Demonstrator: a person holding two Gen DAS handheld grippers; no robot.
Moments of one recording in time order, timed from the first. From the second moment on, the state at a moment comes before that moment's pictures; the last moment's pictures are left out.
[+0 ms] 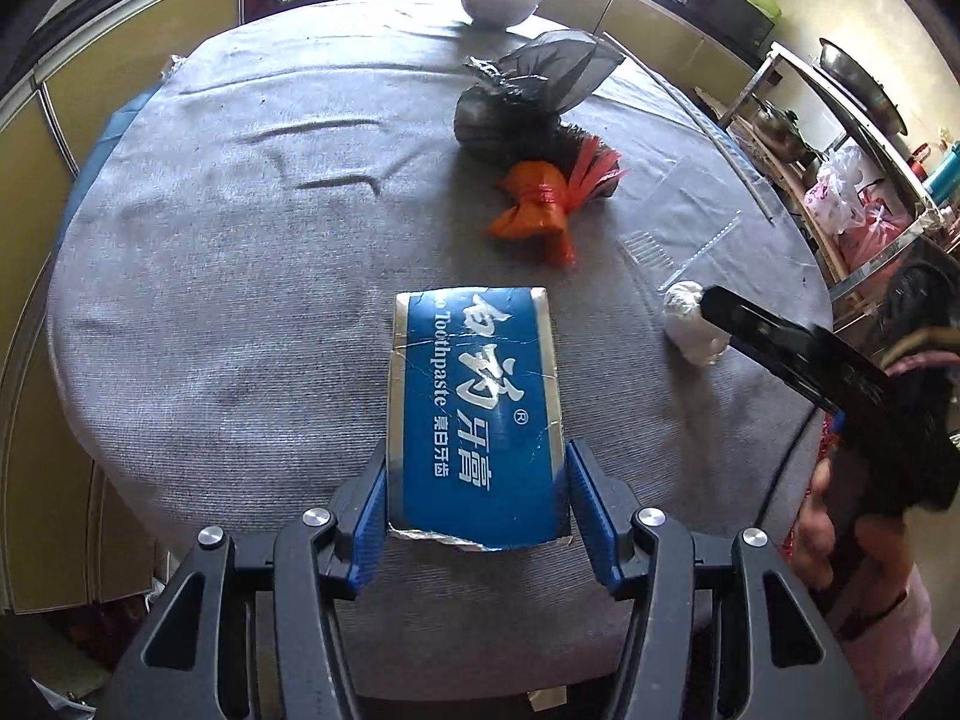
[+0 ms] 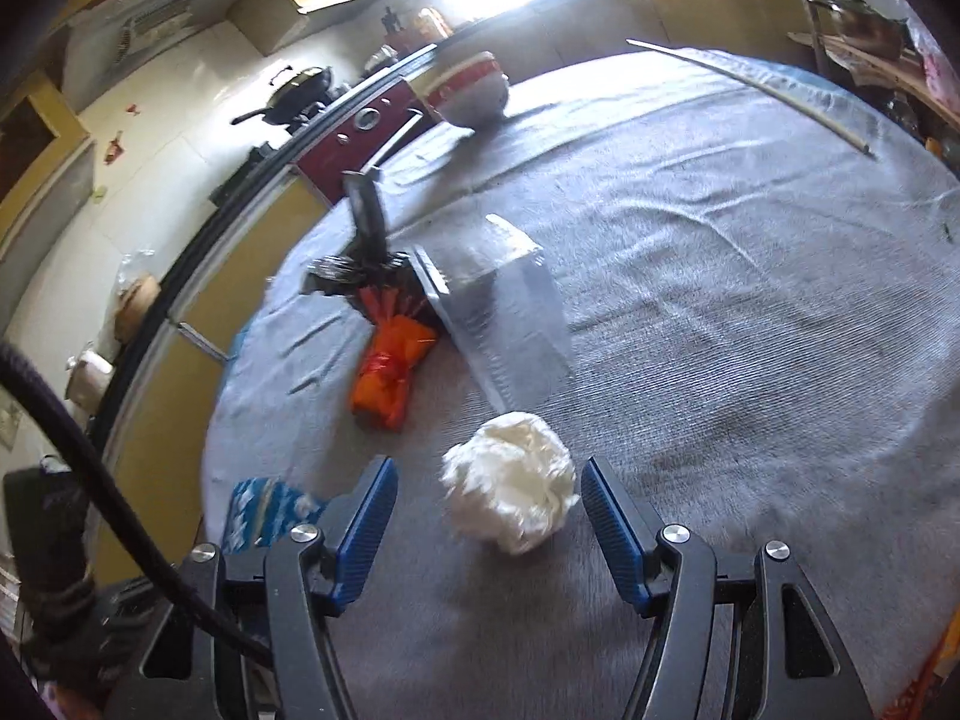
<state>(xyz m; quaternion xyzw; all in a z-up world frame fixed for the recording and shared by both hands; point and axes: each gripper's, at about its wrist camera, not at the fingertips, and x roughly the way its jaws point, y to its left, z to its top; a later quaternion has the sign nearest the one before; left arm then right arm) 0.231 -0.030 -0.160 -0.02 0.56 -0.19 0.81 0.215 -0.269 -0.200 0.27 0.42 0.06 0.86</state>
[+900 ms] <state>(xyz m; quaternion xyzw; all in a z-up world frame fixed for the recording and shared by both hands) 0.203 -0.044 -0.140 -0.01 0.51 -0.19 0.84 0.131 -0.279 -0.176 0.26 0.38 0.06 0.89</state>
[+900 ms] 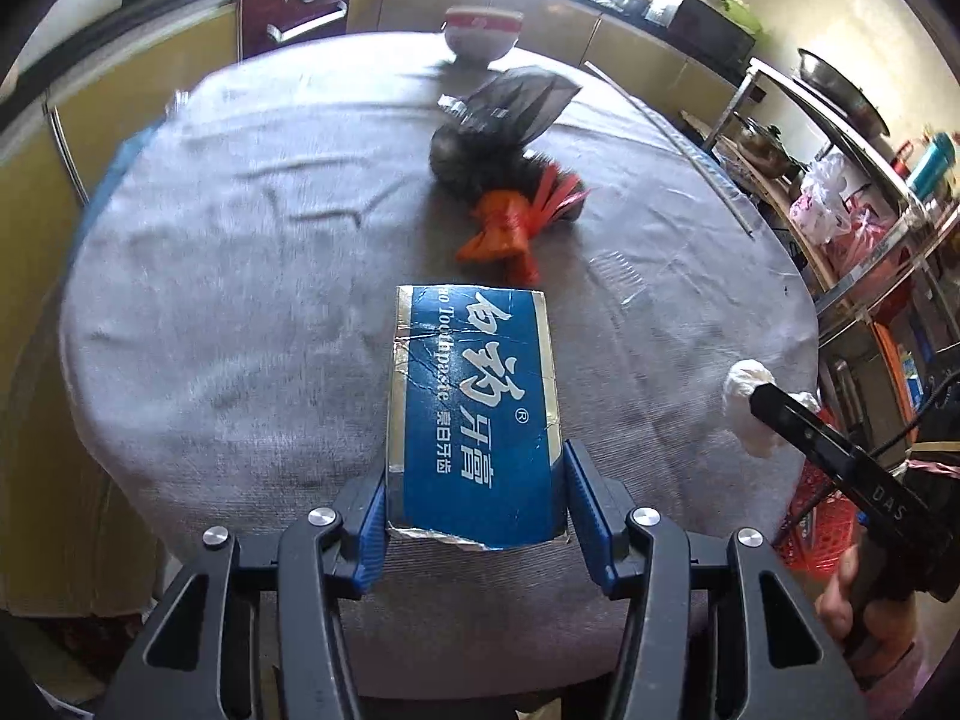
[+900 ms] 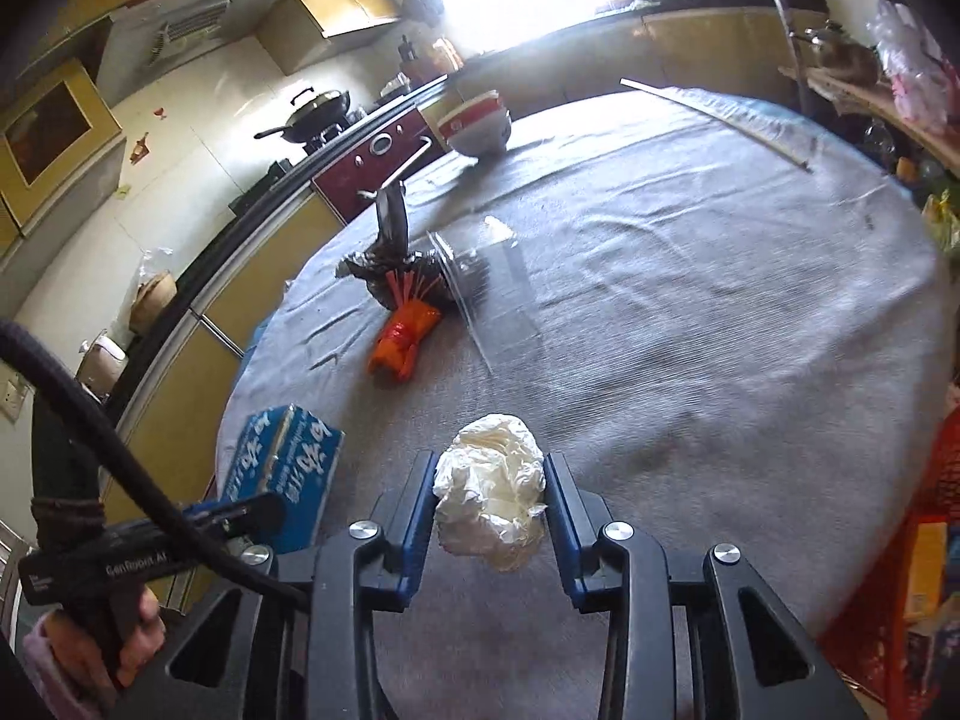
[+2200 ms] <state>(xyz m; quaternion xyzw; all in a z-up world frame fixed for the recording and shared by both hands) 0.120 -0.189 -0.070 0.23 0.37 -0.22 0.87 0.009 -0.409 -0.157 0.32 0.29 -0.06 0.90</state>
